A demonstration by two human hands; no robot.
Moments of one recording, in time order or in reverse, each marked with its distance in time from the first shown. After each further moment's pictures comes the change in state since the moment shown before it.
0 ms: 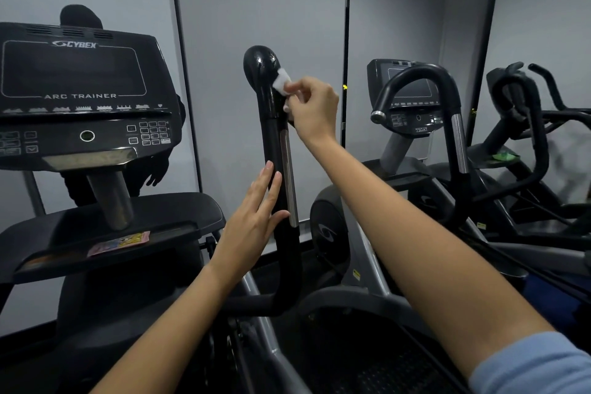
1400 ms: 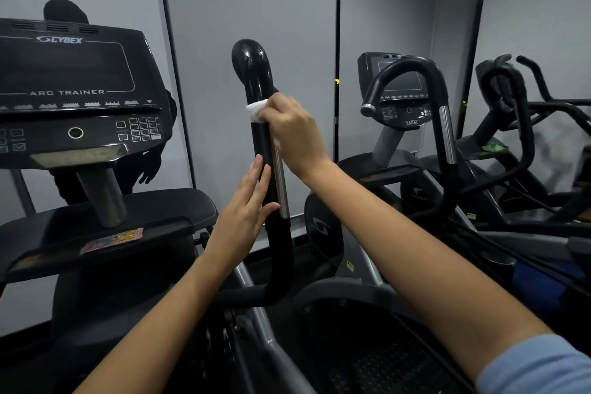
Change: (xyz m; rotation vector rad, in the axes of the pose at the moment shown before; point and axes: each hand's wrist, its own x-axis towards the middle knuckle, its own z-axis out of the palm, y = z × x) left_hand -0.002 0.002 0.000 -0.040 -0.030 -0.032; right_hand -0.037 0.015 -0.006 -0.546 -0.036 -0.720
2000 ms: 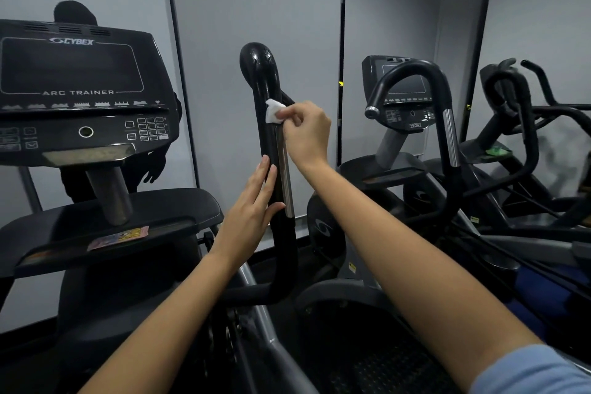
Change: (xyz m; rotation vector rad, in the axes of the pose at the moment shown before) left_hand -0.001 0.002 -0.004 -0.030 -0.013 -0.002; right_hand 0.003 -0.012 -0.005 0.467 0.036 0.723
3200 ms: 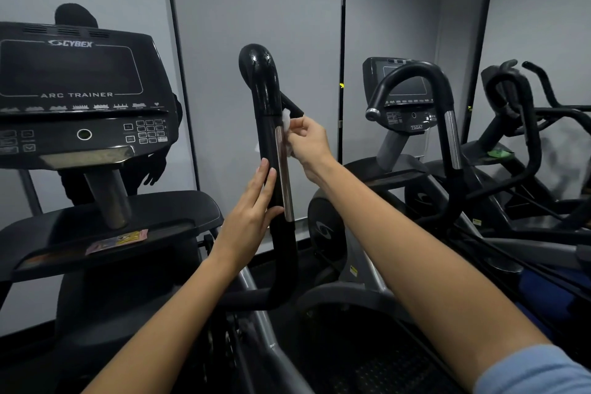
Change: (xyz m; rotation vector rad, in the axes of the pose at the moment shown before) left_hand 0.001 -0.002 0.004 -0.045 0.012 -0.003; right_hand 0.008 0.021 0.002 0.427 -0.277 0.465
